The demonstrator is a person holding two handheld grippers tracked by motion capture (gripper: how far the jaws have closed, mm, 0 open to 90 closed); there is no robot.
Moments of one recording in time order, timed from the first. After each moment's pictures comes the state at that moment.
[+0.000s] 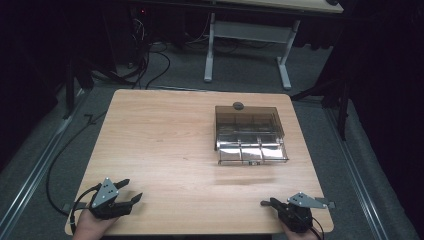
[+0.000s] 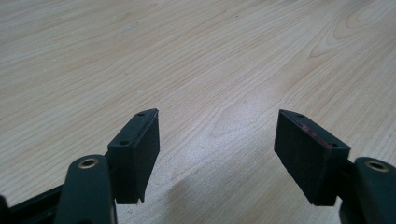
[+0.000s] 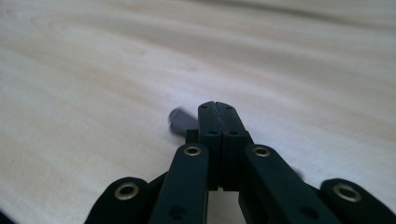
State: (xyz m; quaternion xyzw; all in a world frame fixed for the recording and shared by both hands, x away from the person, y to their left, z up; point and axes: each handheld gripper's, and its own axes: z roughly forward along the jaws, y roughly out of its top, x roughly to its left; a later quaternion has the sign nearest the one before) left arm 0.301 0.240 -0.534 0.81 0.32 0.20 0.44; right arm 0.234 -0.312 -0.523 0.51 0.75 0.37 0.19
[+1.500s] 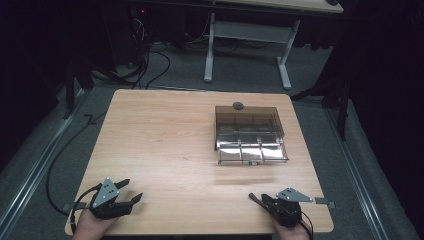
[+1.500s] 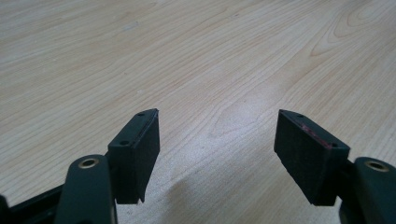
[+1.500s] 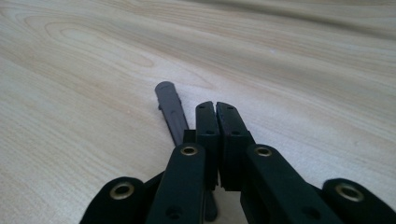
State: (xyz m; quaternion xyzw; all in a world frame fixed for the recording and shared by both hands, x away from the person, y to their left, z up) left arm 0.301 0.240 -0.534 0.81 0.32 0.21 0.44; right arm 0.253 -0.291 -0.526 0.51 0.76 0.36 0.19
